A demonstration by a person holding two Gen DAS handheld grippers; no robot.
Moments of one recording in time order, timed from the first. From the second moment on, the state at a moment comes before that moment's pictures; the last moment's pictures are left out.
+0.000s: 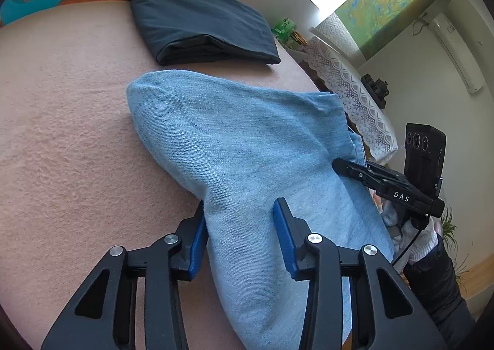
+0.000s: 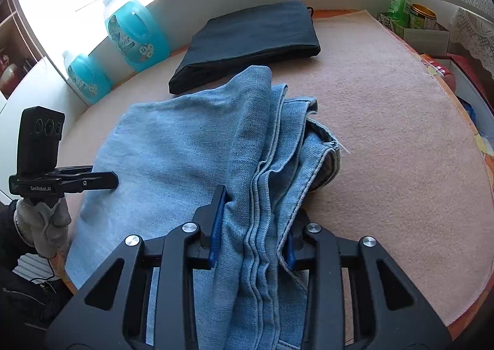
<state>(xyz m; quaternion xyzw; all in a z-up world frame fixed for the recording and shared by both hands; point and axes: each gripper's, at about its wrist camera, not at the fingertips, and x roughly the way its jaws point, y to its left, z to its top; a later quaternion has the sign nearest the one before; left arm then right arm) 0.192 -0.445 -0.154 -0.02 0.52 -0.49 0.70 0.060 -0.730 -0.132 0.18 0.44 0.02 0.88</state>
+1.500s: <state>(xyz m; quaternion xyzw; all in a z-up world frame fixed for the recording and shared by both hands) 0.224 -0.470 -0.018 -0.05 0.36 -0.57 0.74 0.097 -0.683 0.034 0.08 0.31 -0.01 0.95</state>
